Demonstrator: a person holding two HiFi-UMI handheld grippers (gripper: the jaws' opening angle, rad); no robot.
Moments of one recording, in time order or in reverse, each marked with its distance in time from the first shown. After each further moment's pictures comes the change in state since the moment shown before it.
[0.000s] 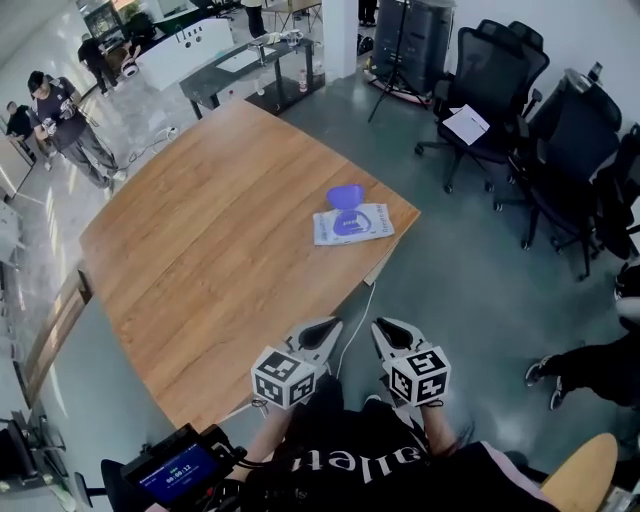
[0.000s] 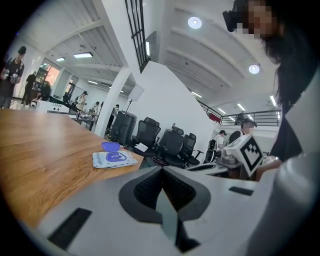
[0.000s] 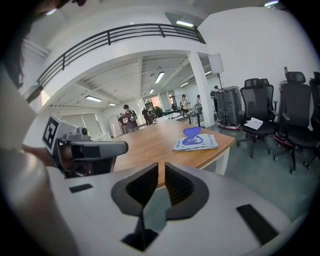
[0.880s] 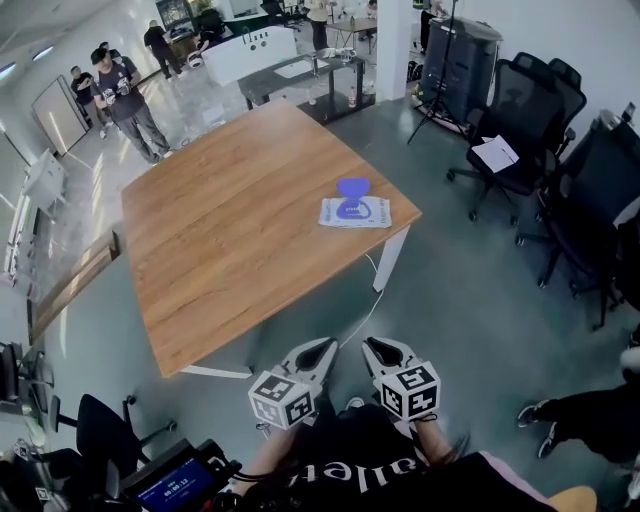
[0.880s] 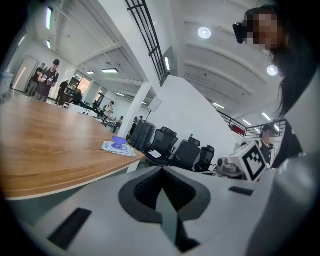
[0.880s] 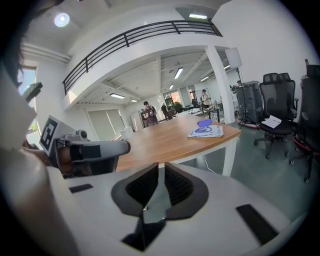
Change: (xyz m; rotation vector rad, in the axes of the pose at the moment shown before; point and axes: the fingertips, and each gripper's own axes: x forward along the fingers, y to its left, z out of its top) left arm -0.022 -0.160 -0.064 -0.135 -0.157 0.264; right arm -0.136 0.002 -0.076 -0.103 0.052 0.242
